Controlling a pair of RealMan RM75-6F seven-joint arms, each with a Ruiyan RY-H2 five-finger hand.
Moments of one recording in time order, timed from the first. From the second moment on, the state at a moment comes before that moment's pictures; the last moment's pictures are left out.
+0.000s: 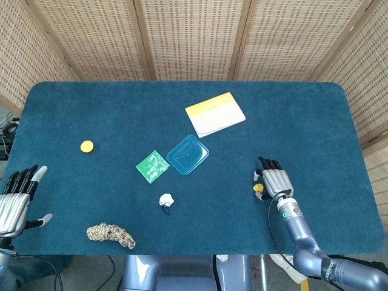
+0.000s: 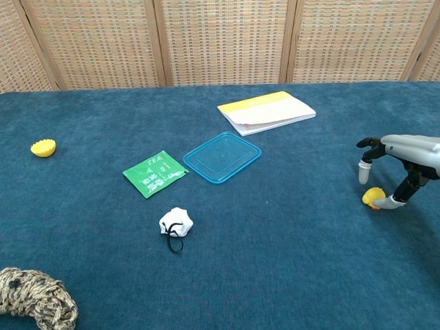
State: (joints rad) left arm -0.11 -1.05 -0.03 -1.82 1.43 1.41 0.23; right arm 0.57 -1.50 0.18 -1.48 -0.91 0.93 -0.44
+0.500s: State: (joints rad) left arm -0.12 -1.06 -0.03 -1.82 1.41 1.39 0.24; right arm 0.59 -1.50 0.16 -1.45 -0.87 0.92 -0.45
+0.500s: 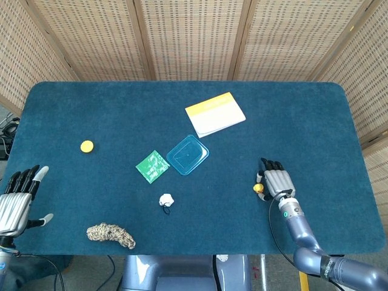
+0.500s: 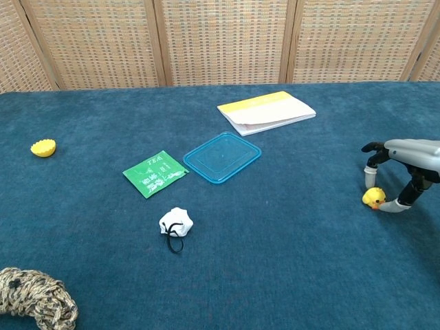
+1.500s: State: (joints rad) left arm -0.14 -1.03 -0.03 -1.82 1.39 1.34 0.18; right arm 0.81 -1.41 0.27 -1.74 -0.85 0.87 -0.52
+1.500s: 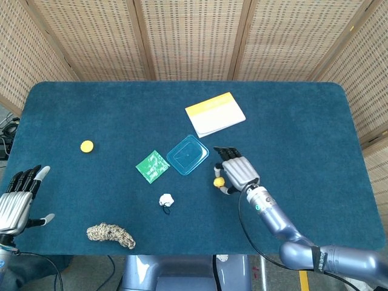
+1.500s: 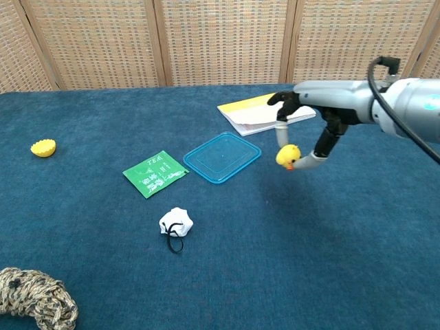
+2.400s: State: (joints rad) left arm -0.22 -1.02 -0.06 -1.76 1.28 1.20 0.09; right arm 1.32 -1.95 0.29 -1.19 -0.35 0.83 -0.87
